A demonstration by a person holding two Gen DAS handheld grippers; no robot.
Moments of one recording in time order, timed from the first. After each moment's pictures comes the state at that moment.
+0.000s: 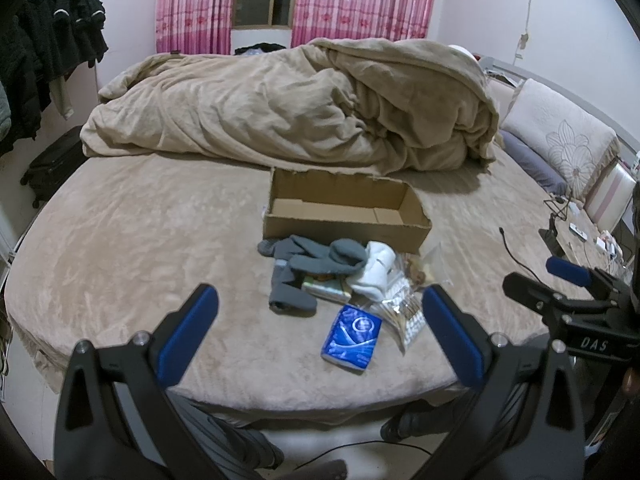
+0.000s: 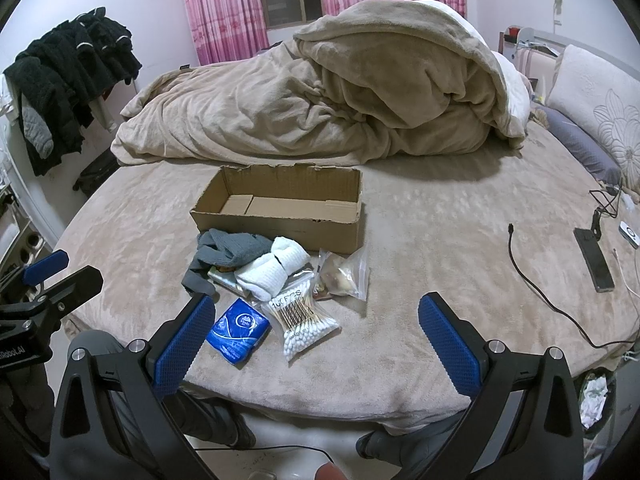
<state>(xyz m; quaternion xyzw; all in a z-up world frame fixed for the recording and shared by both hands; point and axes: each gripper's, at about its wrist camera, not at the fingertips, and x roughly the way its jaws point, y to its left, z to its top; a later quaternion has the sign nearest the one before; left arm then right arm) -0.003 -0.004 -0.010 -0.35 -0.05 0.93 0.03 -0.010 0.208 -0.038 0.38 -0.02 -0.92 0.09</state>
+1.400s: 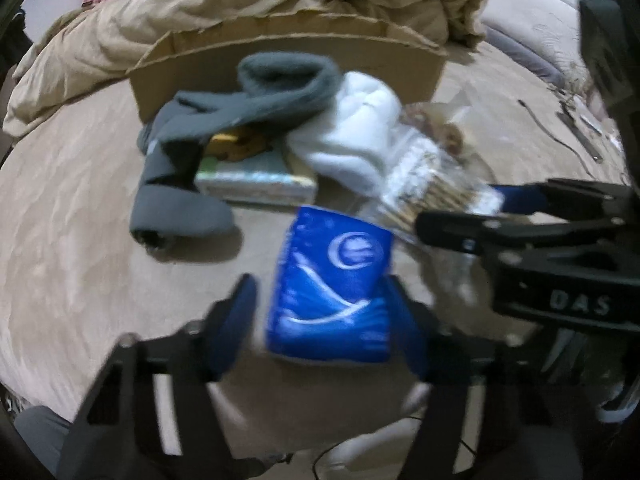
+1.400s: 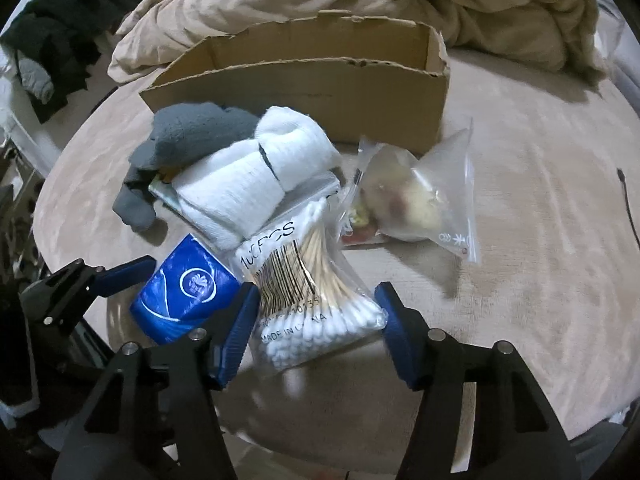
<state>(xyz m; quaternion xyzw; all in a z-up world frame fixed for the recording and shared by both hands) -0.076 0.059 -0.195 -0.47 0.04 0.88 0.11 -0.088 0.179 -0.191 0.49 -0.01 -0.85 0.16</state>
